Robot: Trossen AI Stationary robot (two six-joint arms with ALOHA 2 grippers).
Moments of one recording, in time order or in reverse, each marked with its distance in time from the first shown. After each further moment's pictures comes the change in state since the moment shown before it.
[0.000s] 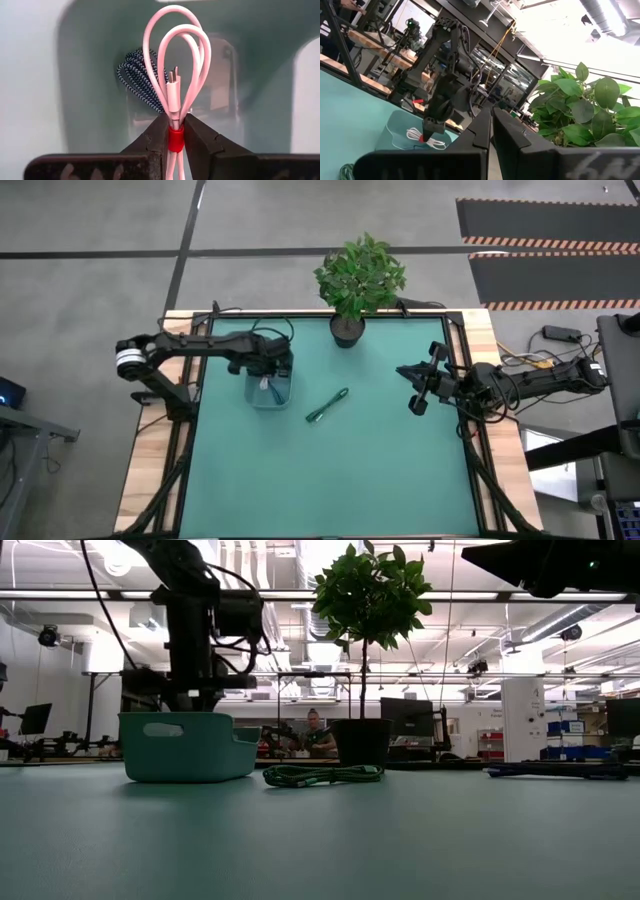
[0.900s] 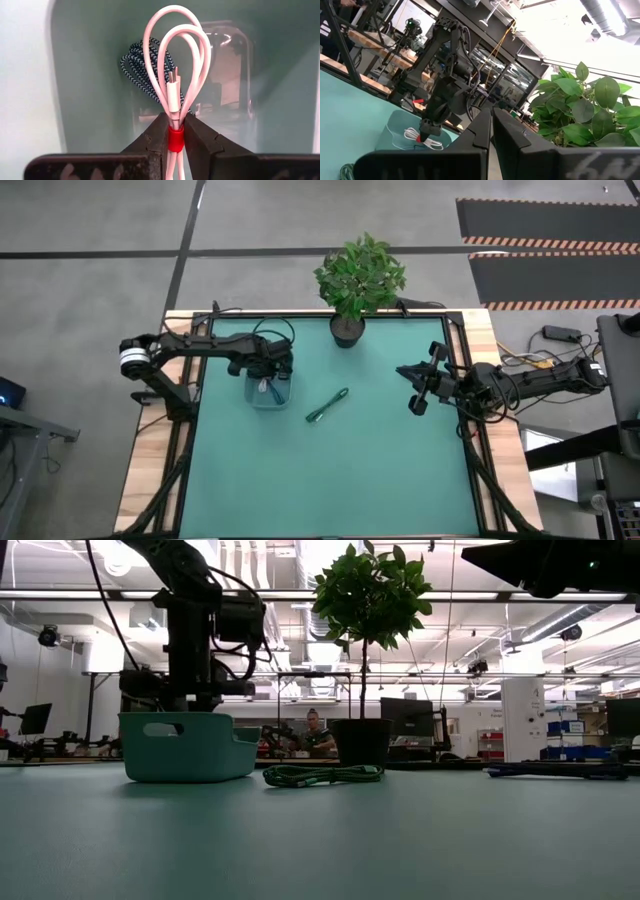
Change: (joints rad) left arm -0.008 0.027 0.000 -0.019 0.007 -0.003; right arm 0.000 0.000 0.000 -0.001 0.000 0.002
